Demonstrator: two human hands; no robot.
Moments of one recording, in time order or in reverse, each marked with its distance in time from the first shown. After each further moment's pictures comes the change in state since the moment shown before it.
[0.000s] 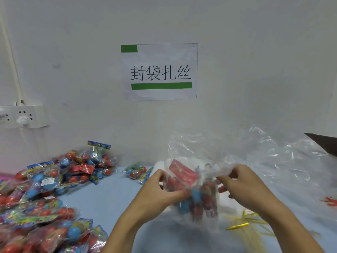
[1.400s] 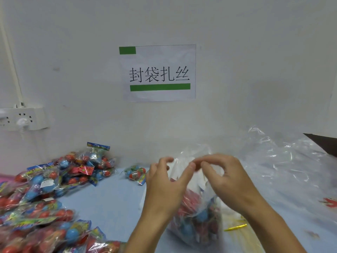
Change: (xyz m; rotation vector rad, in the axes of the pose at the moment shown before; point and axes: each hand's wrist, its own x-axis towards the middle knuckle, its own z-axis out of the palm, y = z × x) left_hand -0.007 0.047 0.034 -0.008 0.376 0.044; right_hand -0.017 -0.044 0.011 0.002 0.125 -0.451
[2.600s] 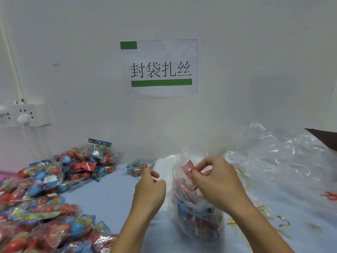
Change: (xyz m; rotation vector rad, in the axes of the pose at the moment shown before) left_hand 0.015 -0.044 -0.021 0.011 -0.017 -0.274; right_hand -0.005 -0.002 0.035 -0.076 0.014 0.410
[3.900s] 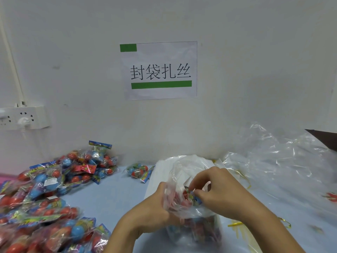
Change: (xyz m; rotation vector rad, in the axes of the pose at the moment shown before) left_hand 0.009 -0.029 -0.010 0.194 -0.644 0.114; right_hand 0.001 0.012 -0.013 -0.232 -0.325 -0.181
